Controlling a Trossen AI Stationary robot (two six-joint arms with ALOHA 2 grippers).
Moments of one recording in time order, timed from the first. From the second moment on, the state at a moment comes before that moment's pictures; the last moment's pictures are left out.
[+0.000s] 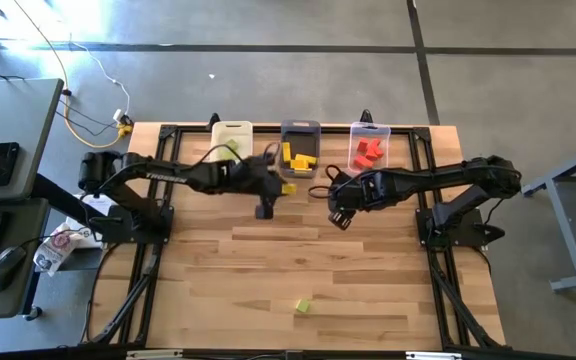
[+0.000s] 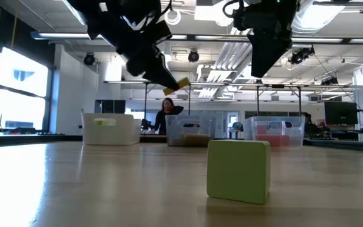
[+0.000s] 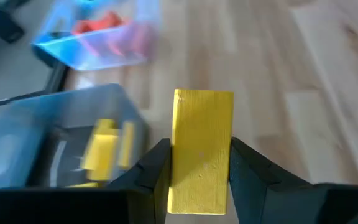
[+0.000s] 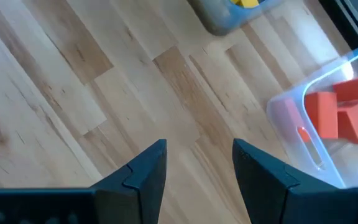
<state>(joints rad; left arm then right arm) 0.28 1.54 0.92 -0.04 -0.08 0.37 0.08 1.50 1.26 -1.06 0.38 0.62</state>
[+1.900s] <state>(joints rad) 0.63 1.80 0.92 0.37 0.08 0.27 0.08 1.50 1.26 -0.87 0.40 0.12</state>
